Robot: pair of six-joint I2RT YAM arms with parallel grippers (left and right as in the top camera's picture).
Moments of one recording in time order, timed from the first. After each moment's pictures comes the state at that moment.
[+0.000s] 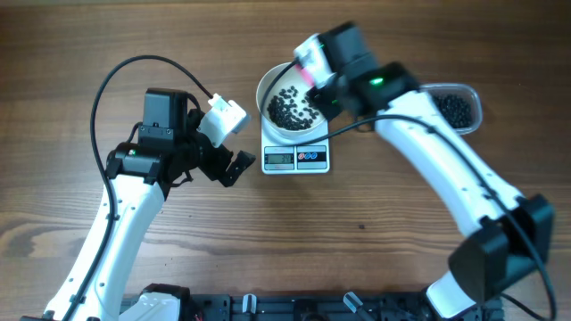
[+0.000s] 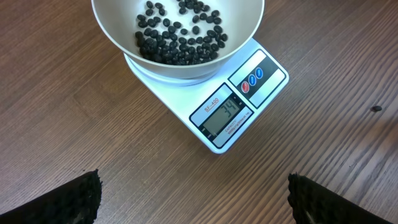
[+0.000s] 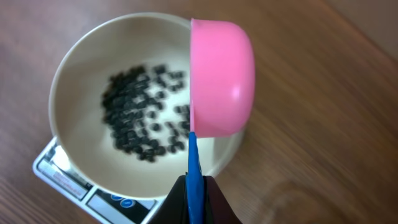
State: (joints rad) left arm -0.15 1.29 0.99 -0.71 0.43 0.51; right arm 0.47 1.75 1.59 -0.81 0.03 -0.22
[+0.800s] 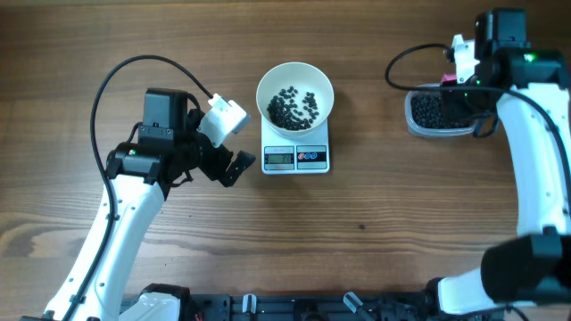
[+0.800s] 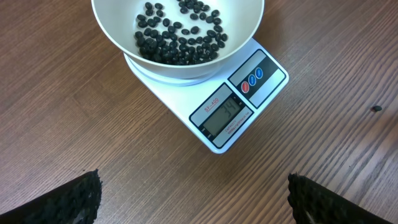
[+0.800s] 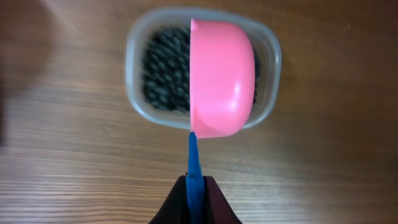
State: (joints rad) left arm -0.15 1.29 0.99 -0.71 0.43 0.51; right arm -0.05 1.68 1.61 -1.23 0.15 -0.19
